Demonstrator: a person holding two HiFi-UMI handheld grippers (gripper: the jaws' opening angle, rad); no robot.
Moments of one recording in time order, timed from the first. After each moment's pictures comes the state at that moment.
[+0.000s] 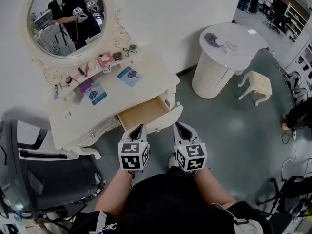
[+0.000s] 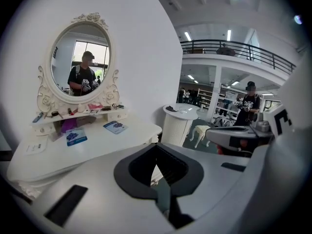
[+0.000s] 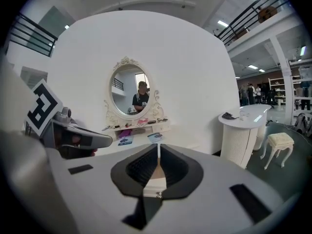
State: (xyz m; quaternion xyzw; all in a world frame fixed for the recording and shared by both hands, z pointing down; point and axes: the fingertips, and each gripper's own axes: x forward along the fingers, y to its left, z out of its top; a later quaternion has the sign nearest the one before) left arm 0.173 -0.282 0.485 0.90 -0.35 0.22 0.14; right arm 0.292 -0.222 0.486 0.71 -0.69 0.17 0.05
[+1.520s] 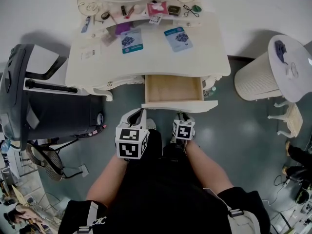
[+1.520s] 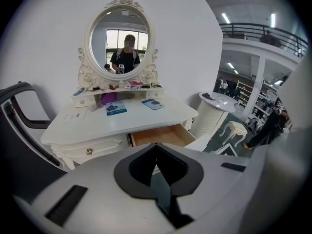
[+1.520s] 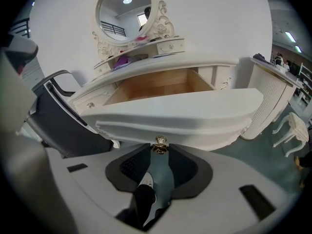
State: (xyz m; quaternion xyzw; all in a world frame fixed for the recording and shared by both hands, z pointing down) left arm 0.087 -0.300 0.549 0.78 -0.51 0.28 0.23; right arm 0.251 -0.293 0.778 0.56 -0.68 0.37 0.28
